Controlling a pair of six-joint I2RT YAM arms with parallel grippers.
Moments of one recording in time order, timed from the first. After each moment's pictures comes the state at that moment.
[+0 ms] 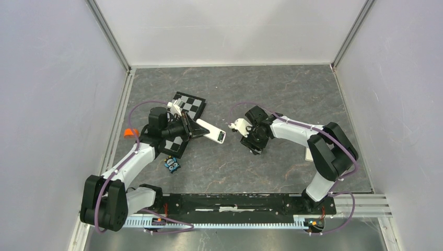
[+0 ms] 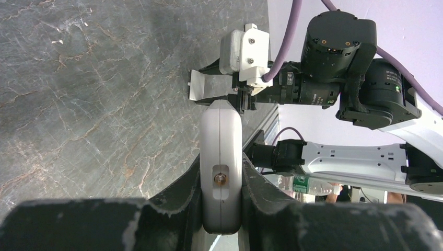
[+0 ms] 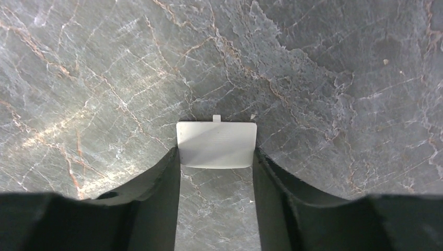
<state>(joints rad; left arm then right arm) -0.22 1.14 0.57 0.08 0.79 -0.84 0.63 1.70 1.01 -0.59 -0.14 -0.47</state>
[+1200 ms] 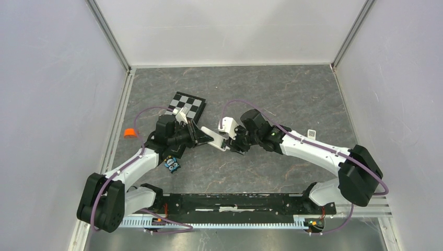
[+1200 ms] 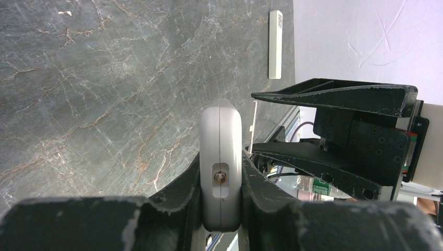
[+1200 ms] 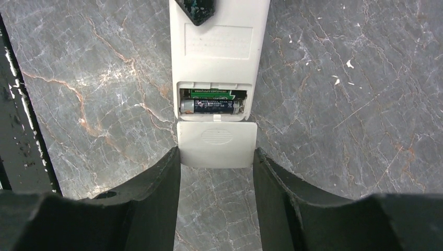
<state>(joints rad) -0.34 1.14 0.48 0.16 0.65 -0.84 0.84 1.40 0.93 -0.29 -0.27 -0.40</state>
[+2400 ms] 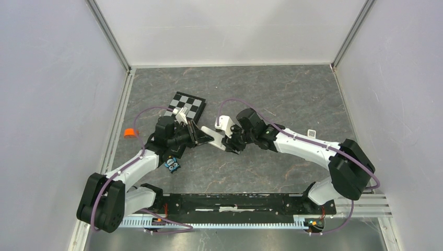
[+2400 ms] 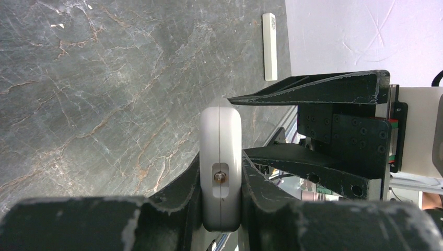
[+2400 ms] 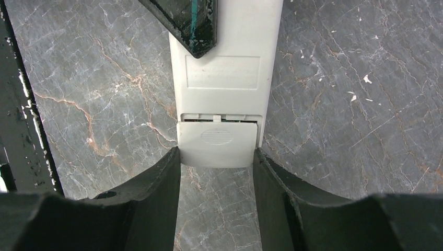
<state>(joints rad) -0.34 1.13 0.44 0.24 0.66 -0.84 0.84 1.49 0.95 -0.22 -0.32 -0.35</state>
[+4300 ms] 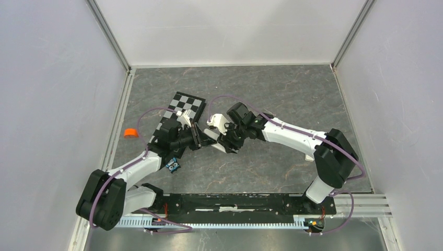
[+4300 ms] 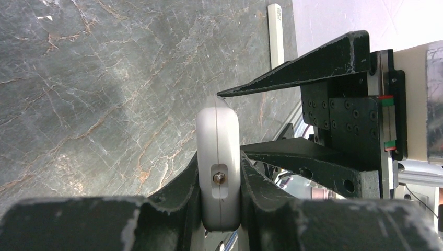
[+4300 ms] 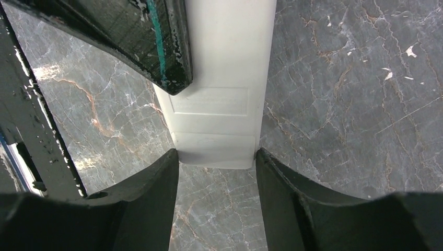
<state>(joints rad) -0.41 1.15 0.41 0.31 0.62 -0.84 0.84 1.65 1.18 -0.50 -0.31 -0.35</state>
